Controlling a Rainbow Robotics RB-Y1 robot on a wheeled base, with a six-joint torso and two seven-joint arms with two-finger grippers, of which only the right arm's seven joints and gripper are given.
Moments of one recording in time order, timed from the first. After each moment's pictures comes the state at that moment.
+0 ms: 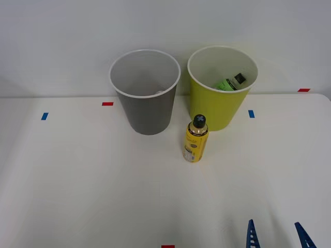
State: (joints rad) arm 0.97 -0.15 0.28 -1.83 -0.04 -0.81 1.45
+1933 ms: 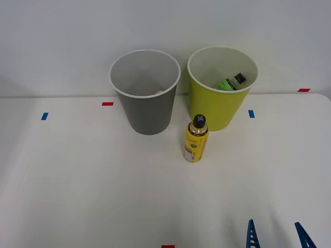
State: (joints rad) arm 0.97 -0.15 0.28 -1.83 -0.04 -0.81 1.45
